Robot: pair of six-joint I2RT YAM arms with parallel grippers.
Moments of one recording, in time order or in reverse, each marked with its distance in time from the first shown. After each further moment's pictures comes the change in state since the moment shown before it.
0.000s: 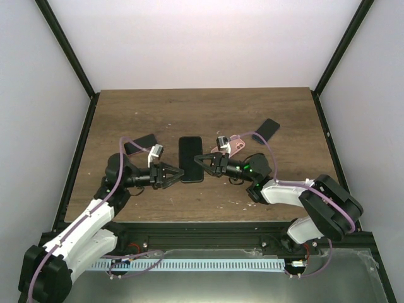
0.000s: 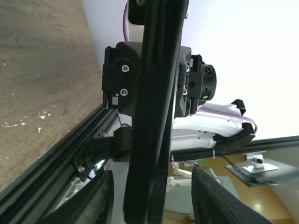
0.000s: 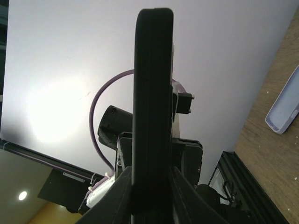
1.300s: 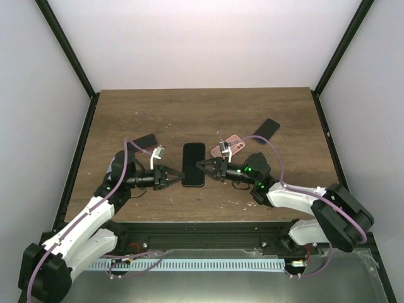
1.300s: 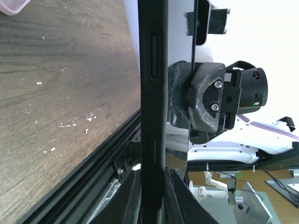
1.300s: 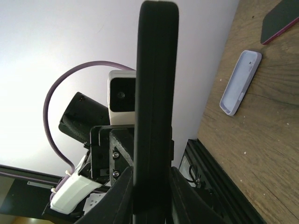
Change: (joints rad) left arm -0.021 0.020 0.045 -0.280 -0.115 0.240; right arm 0.000 -0.111 -0.025 -0.305 0.008 -0.124
